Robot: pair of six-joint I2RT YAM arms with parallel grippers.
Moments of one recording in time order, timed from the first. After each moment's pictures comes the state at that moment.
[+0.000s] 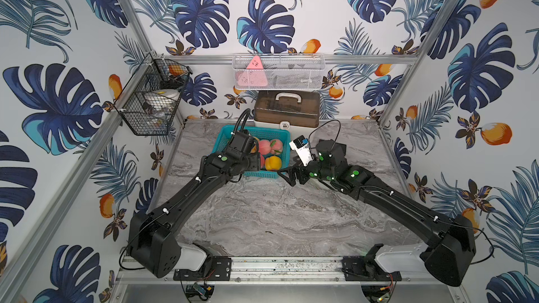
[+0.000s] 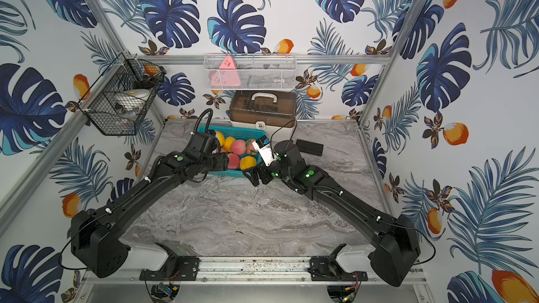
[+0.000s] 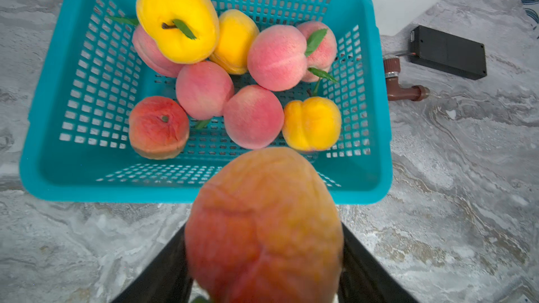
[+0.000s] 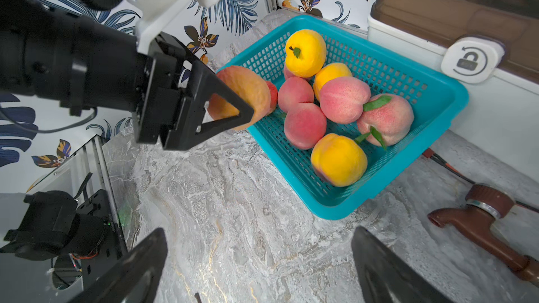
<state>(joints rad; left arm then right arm) -0.41 1.41 1.26 -0.71 -0.16 -0.41 0.72 1.34 1.14 -0.31 -0.23 0.12</state>
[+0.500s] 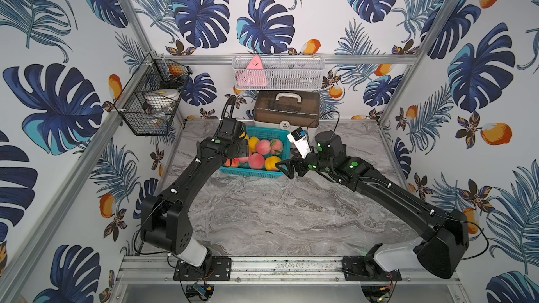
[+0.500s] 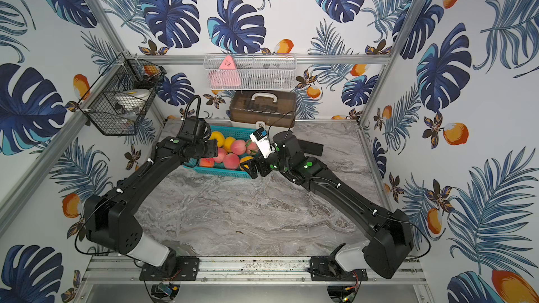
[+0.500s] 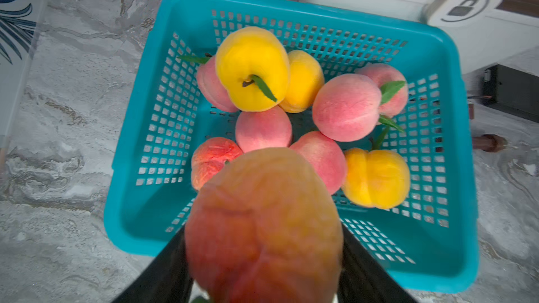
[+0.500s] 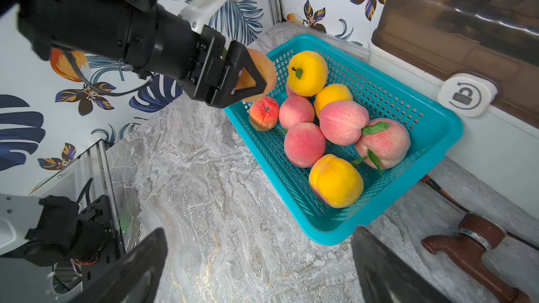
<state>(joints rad) -0.23 1.57 1.39 -0.72 -0.16 -0.30 0.70 1.40 1.24 -0.33 -0.29 0.09</state>
